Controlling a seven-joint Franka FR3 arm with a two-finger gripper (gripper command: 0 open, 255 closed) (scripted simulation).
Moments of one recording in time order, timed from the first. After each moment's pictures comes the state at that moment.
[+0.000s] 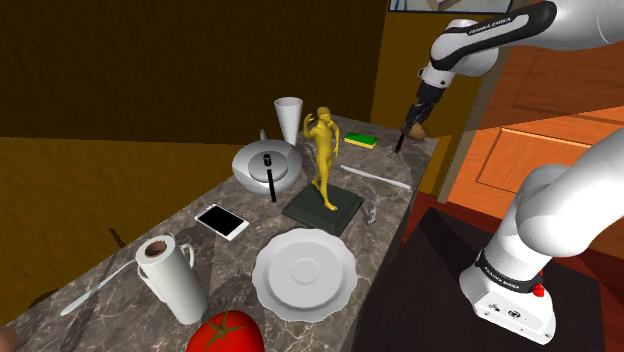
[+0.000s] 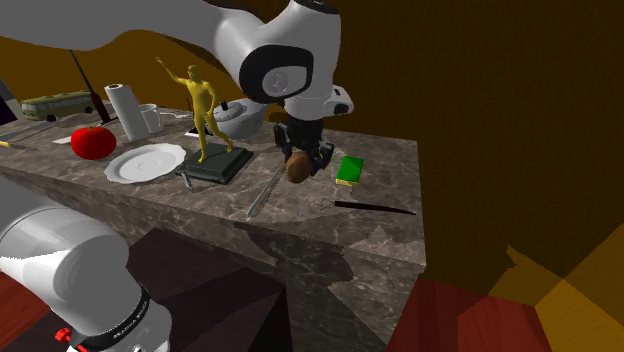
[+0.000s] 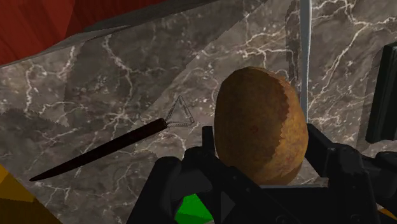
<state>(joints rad) 0.02 -0.38 -0.62 -2.36 0.02 2.08 -0.48</state>
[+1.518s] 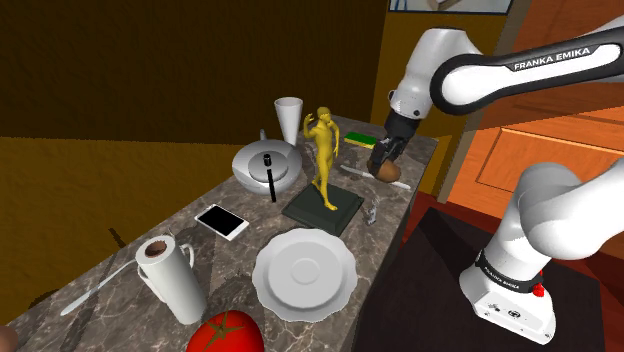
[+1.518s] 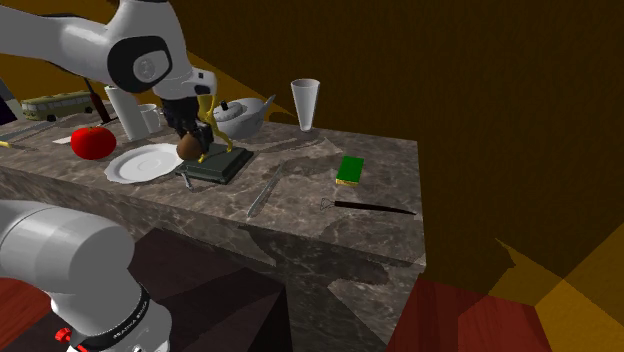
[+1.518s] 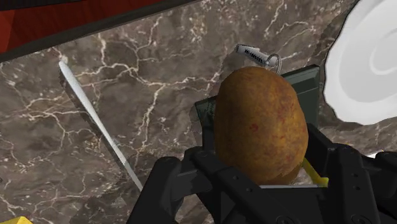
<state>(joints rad) 0.17 -0.76 -0.07 -2.73 0.13 2.14 0.15</state>
